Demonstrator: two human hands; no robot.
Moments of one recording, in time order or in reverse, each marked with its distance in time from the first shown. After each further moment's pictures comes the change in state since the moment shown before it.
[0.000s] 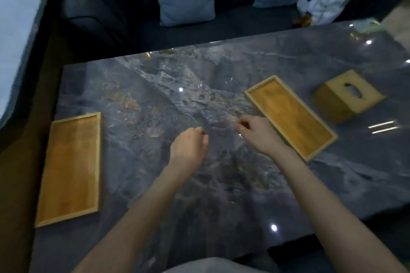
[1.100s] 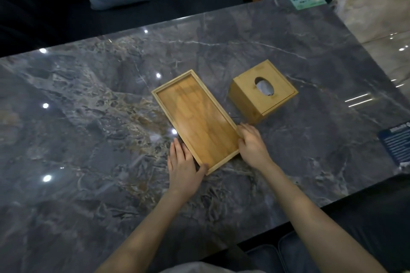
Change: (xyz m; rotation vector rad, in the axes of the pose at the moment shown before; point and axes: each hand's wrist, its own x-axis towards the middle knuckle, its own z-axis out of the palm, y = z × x) left_hand 0.036 0.190 0.196 0.018 -0.243 -0.186; right_hand -0.009 0.271 -0.072 0.089 -0.030 0.240
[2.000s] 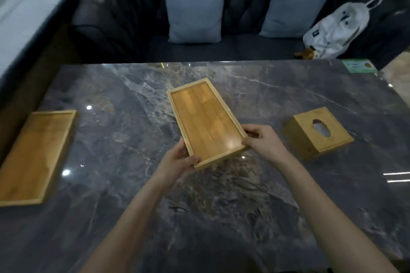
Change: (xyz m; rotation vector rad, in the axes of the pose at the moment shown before) left_hand -0.047 -0.115 -0.129 -1.256 -0.018 0.073; right_hand -0.026 -0.179 -0.010 0.344 -0.141 -0.255
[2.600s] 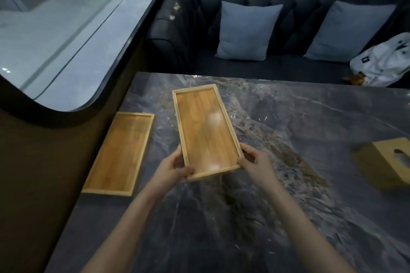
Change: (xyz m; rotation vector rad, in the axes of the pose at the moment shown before) left_hand -0.082 0.023 -0.202 0.186 0.132 0.096; right_hand 0.001 -0.085 0.204 0.153 0.019 -0.108
